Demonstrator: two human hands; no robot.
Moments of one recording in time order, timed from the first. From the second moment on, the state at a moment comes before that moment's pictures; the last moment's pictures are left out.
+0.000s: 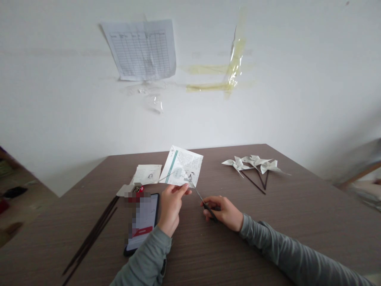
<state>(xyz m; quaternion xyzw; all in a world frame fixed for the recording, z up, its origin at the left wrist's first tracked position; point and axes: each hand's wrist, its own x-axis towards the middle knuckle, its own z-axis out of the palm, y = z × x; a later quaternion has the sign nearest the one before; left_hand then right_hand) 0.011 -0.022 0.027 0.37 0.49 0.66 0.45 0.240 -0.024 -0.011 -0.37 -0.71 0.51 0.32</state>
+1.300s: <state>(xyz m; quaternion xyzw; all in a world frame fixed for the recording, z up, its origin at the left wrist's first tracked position) 0.011 -0.025 0.030 0.37 0.50 0.63 0.46 0.237 -0.031 -0.002 -0.38 -0.69 0.52 0.35</state>
